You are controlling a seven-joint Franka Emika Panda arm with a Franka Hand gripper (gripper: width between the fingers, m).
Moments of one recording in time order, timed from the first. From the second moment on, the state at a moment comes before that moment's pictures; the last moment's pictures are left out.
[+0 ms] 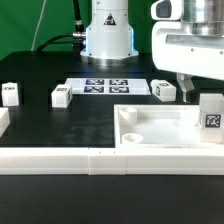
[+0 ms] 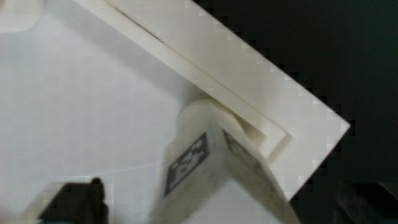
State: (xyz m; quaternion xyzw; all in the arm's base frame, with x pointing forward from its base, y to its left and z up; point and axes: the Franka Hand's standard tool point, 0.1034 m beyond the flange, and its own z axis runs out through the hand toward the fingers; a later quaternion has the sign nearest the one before) arm 0.629 0.122 0.077 -0.92 0.38 -0.01 0.05
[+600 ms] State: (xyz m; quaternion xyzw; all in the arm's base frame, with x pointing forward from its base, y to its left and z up) arm 0.630 0.116 0.076 -0.99 0.13 -0.02 0.03
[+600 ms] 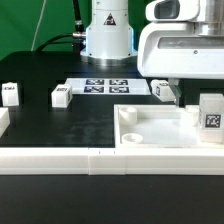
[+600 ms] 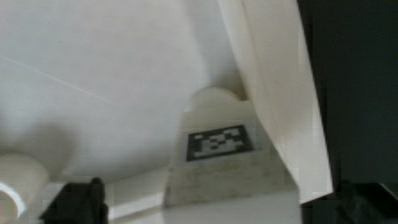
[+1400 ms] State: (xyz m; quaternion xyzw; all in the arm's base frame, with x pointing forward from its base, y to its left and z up) arm 0.630 0.116 0.075 -0.95 0.30 -0.01 0.05
